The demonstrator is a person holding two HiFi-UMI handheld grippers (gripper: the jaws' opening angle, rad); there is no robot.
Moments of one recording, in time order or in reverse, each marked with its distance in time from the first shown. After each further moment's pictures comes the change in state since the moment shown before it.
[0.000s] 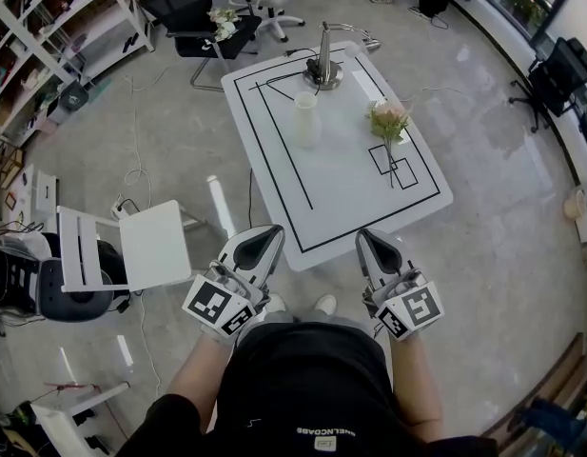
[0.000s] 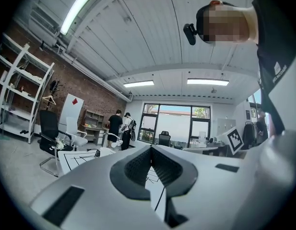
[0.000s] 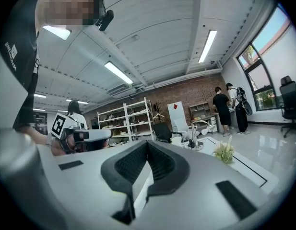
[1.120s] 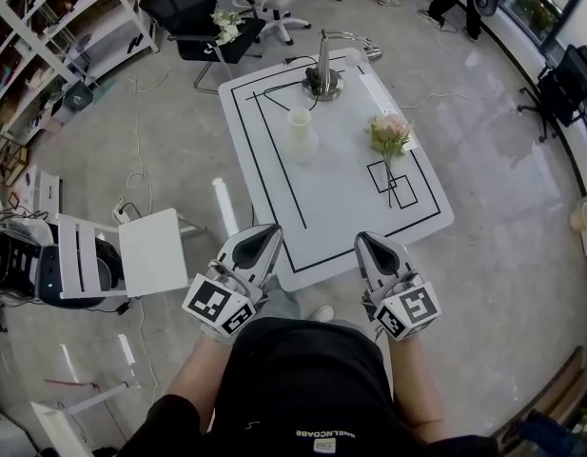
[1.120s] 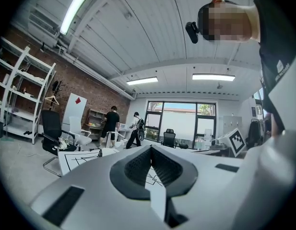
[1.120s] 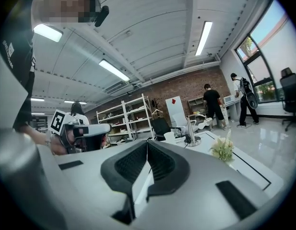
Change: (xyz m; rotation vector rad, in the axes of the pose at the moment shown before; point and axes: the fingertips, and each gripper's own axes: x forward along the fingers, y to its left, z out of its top) left arm 0.056 0.026 -0.009 0.009 0.022 0.055; right arm 0.027 -0.062 -0.023 0.051 0.049 0.012
